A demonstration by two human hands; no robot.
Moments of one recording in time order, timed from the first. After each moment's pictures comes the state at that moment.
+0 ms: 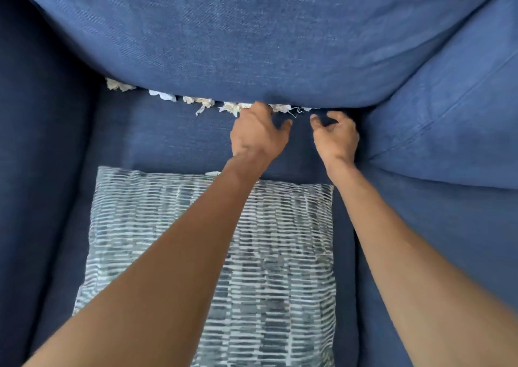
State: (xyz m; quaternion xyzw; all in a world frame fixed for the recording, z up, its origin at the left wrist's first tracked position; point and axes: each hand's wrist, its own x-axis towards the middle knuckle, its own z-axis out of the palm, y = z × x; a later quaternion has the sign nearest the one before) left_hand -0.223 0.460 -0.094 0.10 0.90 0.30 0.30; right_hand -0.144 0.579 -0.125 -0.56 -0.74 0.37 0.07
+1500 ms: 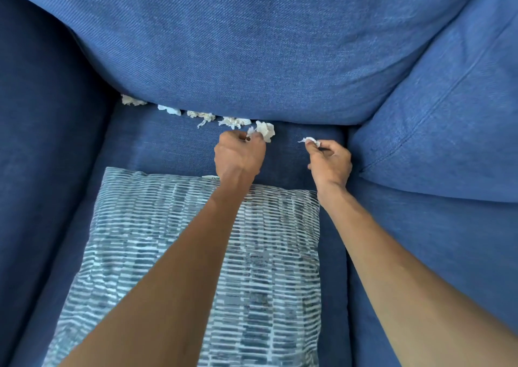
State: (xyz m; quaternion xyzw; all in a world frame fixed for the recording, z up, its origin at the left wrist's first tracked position) left_hand -0.199 0.436 -0.079 -0.12 0.83 0.48 0.26; right_hand -0.113 0.562 -0.117 -0.56 -0.63 0.50 0.16
